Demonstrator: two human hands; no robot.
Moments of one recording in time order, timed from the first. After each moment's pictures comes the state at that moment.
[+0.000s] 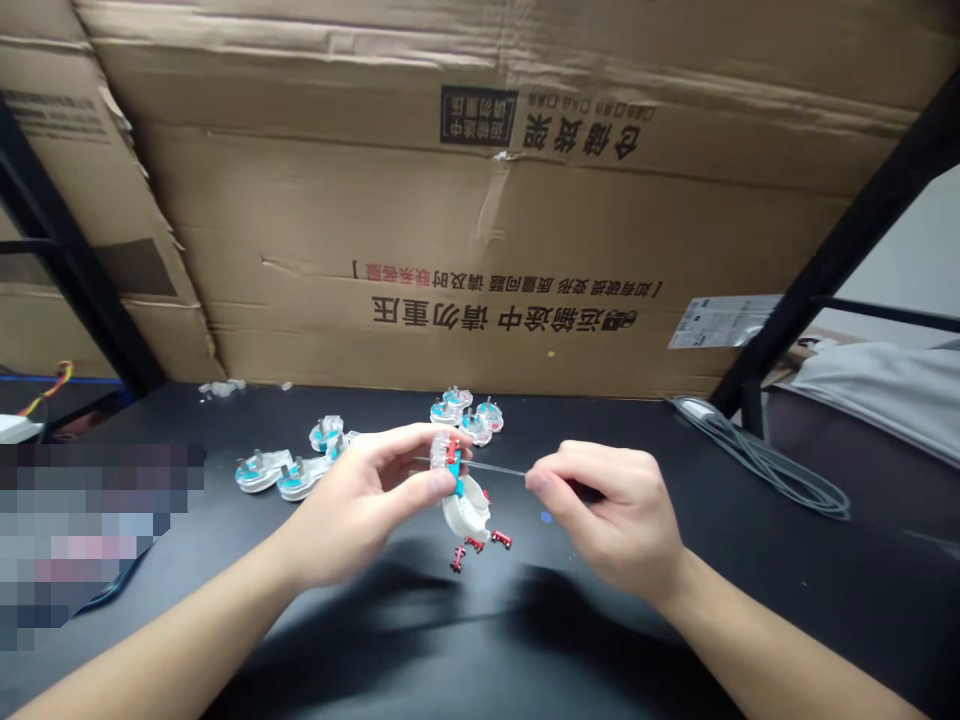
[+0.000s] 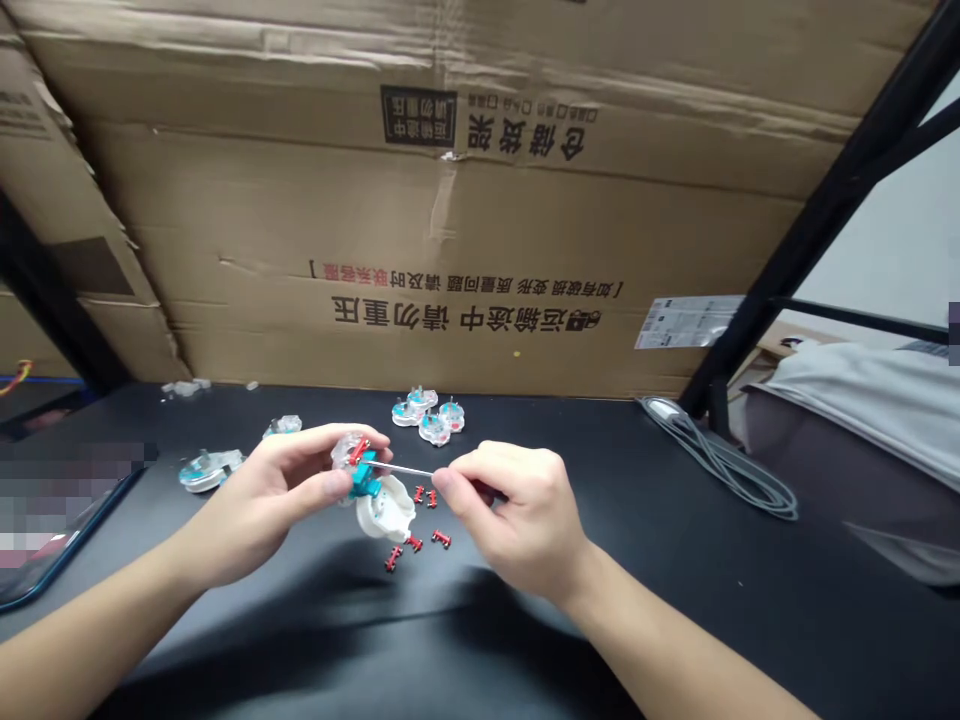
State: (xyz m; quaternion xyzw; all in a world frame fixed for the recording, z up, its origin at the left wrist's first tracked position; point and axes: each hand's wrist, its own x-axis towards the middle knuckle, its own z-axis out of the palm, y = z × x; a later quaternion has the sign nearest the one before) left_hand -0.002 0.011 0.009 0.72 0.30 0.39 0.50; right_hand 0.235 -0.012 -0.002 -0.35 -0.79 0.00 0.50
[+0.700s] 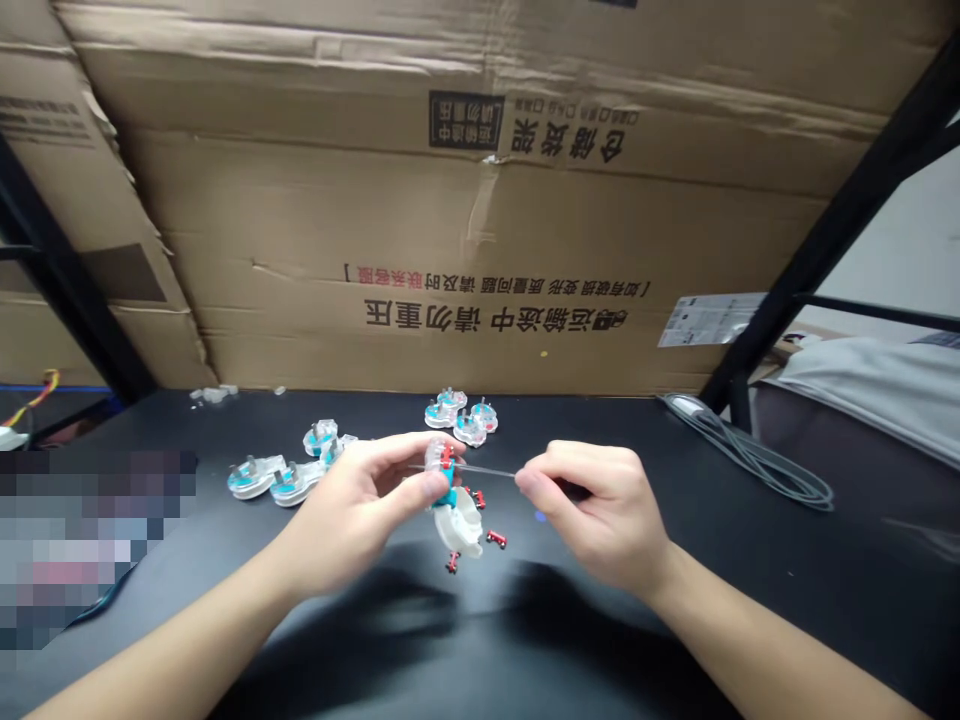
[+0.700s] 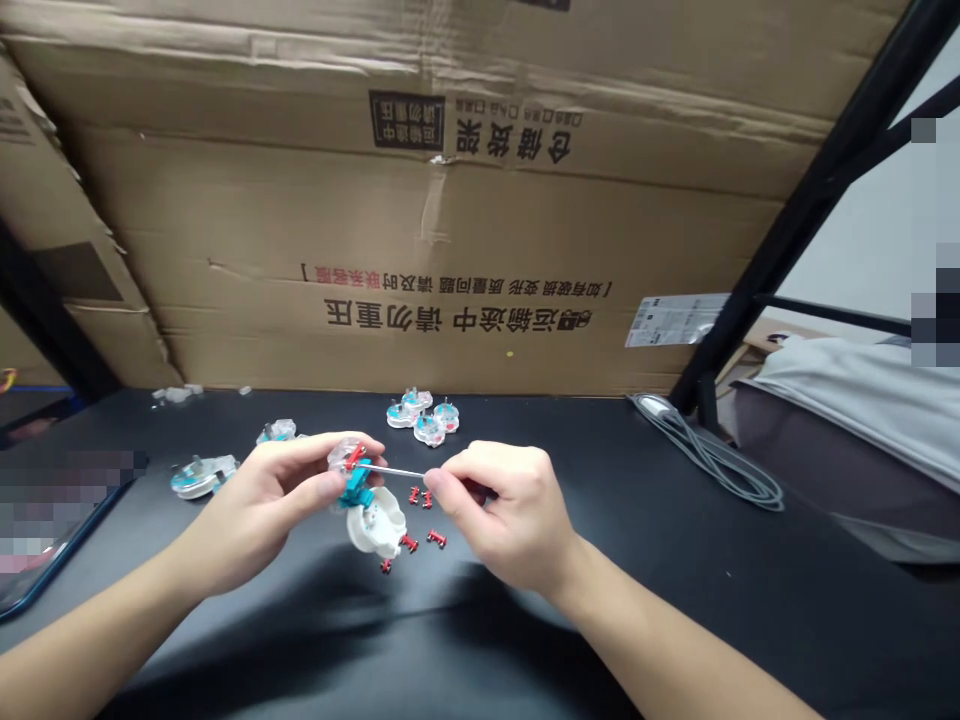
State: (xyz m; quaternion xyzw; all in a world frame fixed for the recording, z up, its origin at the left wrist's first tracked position) left_hand -0.001 0.011 0.007 0.73 0.31 0.40 0.47; right_hand 0.235 -0.012 -0.003 -0.34 -0.79 0.02 0.51
